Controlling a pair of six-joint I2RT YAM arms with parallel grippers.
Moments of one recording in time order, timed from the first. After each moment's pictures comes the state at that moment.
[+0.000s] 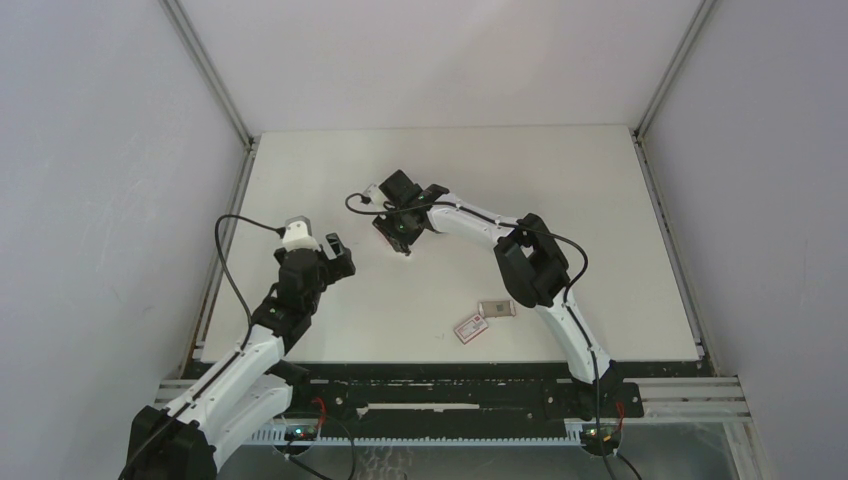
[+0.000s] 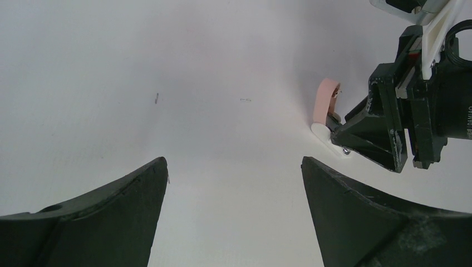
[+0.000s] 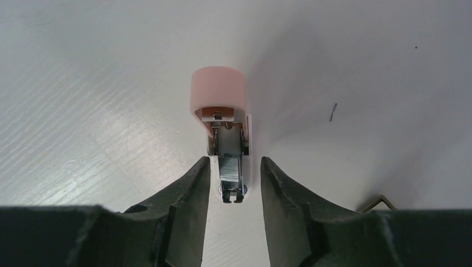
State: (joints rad) left arm -0.37 0.80 0.38 0.00 -0.36 -0.45; right arm 0.80 2.34 1.97 -0.66 -0.12 -0.13
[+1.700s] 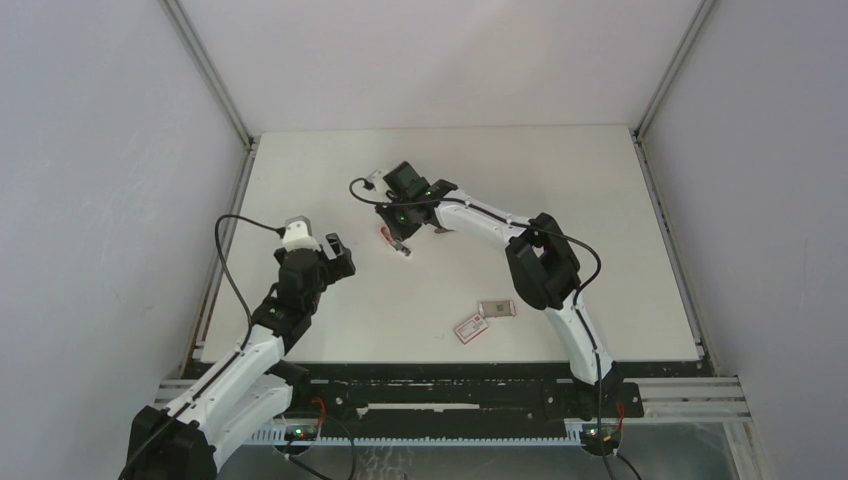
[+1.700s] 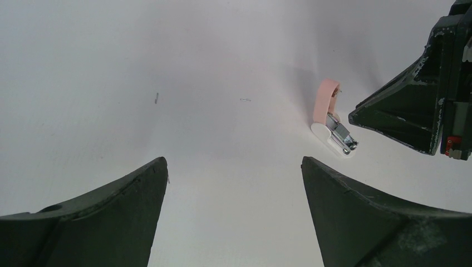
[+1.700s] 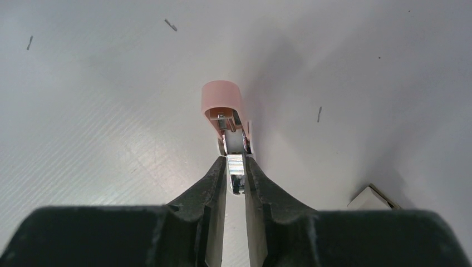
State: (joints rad) left arm -0.37 0.80 0.38 0.00 -0.36 -0.45; right arm 0.78 2.26 1.92 -0.58 -0.14 -0.03
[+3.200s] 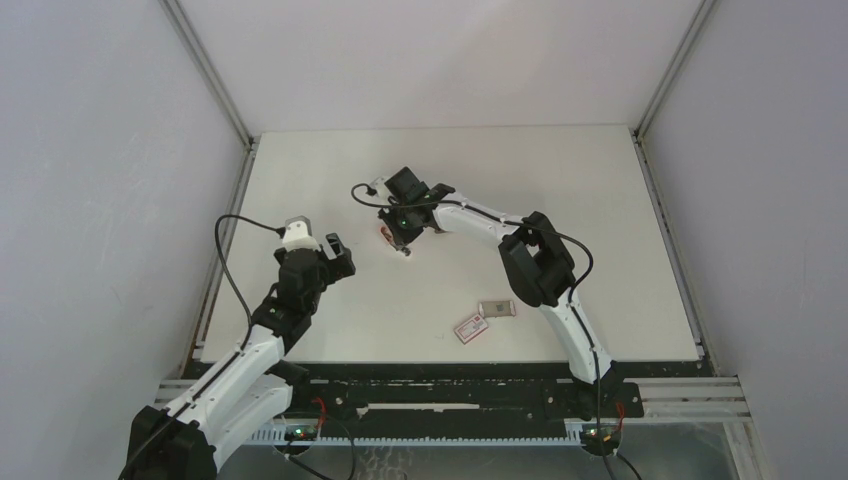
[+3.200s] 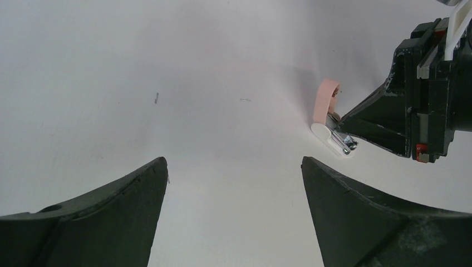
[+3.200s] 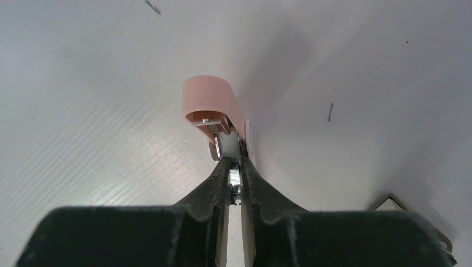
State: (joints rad) left arm -0.37 0.80 0.38 0.00 -0.36 -0.45; right arm 0.77 2.31 1.92 -0.58 -0.16 -0.02
